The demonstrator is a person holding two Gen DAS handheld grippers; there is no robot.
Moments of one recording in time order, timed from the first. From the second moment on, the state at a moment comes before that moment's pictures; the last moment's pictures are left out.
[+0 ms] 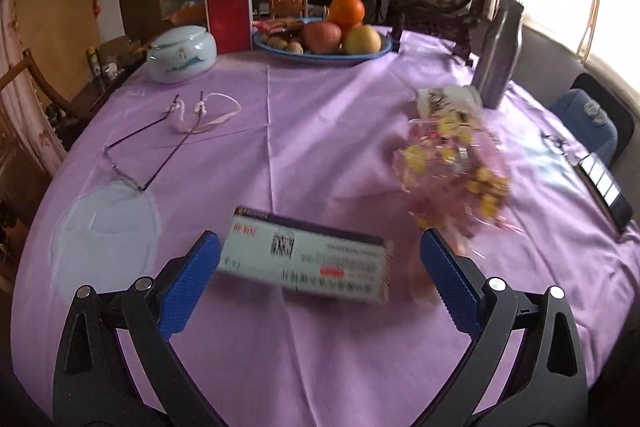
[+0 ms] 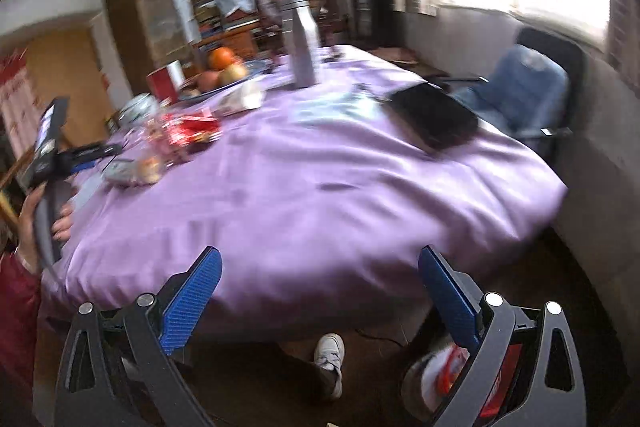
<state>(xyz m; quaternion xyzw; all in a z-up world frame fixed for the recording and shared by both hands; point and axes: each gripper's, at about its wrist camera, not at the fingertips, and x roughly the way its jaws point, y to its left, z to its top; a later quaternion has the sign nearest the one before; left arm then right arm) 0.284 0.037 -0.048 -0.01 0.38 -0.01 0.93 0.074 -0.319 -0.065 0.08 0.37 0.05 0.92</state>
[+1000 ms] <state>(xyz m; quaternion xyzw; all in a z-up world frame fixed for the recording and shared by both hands) 0.309 0.126 -0.067 -0.17 0.41 0.01 0.90 0.261 -0.134 -0.043 0.09 0.37 0.19 0.90</state>
